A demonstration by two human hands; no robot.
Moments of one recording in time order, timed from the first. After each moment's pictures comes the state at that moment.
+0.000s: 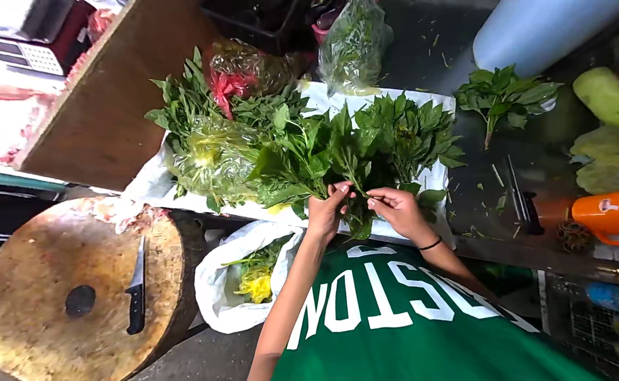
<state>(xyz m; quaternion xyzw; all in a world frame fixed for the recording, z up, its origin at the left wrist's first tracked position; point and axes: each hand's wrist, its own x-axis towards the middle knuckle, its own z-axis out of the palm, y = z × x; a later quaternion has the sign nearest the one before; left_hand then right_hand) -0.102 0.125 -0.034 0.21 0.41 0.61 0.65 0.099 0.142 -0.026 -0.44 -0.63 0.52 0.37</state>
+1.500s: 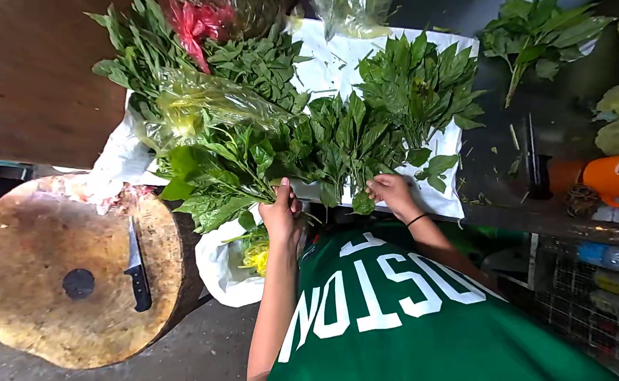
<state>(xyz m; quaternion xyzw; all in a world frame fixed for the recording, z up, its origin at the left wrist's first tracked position) -0.186 0.076 -0.049 0.11 0.56 0.63 0.52 0.086 0.125 -0.105 -0.62 -0.49 0.58 0.21</state>
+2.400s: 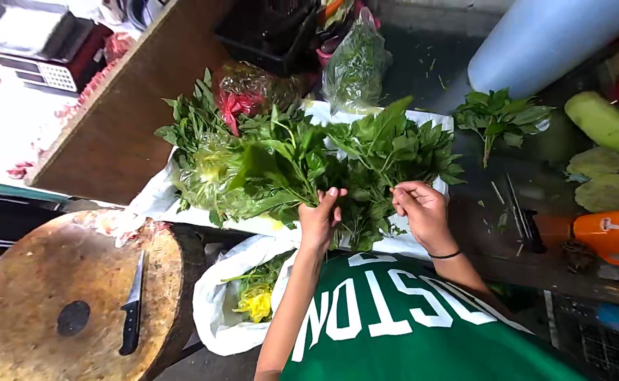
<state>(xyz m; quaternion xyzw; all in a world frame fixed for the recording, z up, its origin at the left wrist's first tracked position) -0.117 0.141 -0.001 0.20 0.43 0.65 0.60 0.104 0.166 0.010 -0.42 -0.56 0.50 0.51</state>
